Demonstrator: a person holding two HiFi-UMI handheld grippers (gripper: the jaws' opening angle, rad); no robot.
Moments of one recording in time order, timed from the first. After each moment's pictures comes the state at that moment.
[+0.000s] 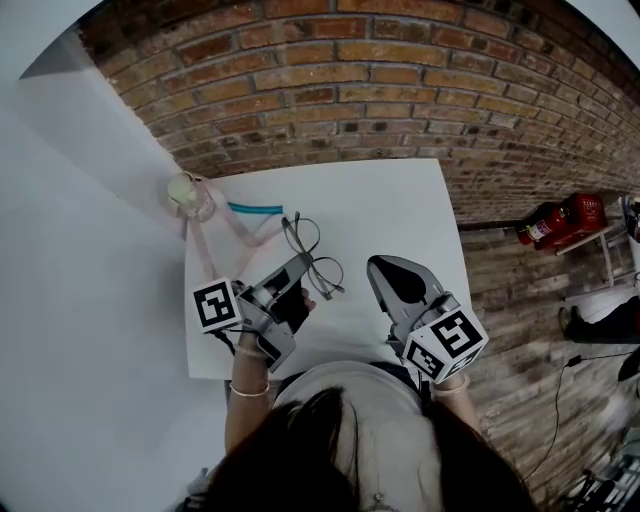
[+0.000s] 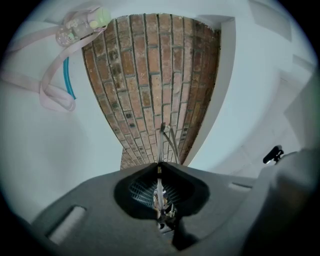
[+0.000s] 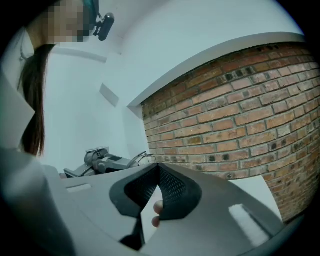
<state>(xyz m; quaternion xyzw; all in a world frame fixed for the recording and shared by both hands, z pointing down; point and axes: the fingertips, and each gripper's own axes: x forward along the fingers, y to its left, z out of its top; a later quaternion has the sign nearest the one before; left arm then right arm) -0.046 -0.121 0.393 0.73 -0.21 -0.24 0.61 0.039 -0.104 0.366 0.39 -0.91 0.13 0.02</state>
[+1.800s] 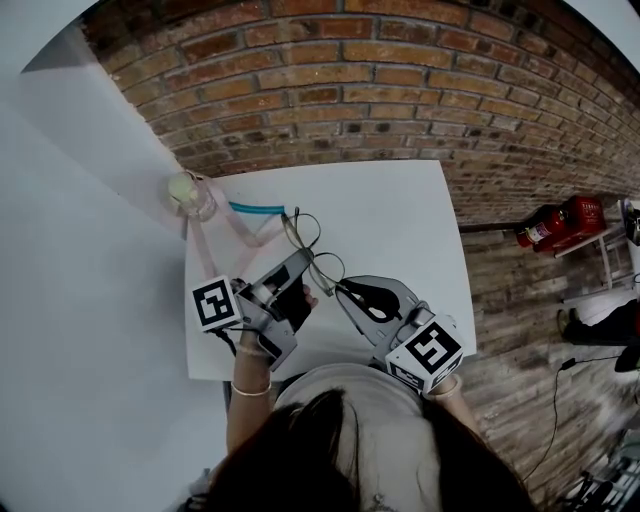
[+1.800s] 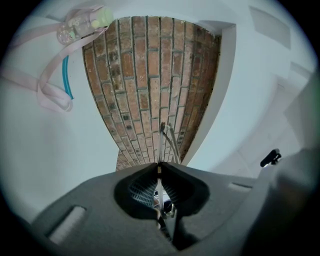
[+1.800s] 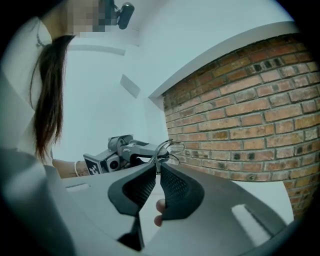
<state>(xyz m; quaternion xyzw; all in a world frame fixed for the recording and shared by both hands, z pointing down) -0.053 -0.127 0.386 0.72 -0.20 -0.26 0.61 -0.018 -0.069 0.380 0.28 -0.95 0.10 0.06</state>
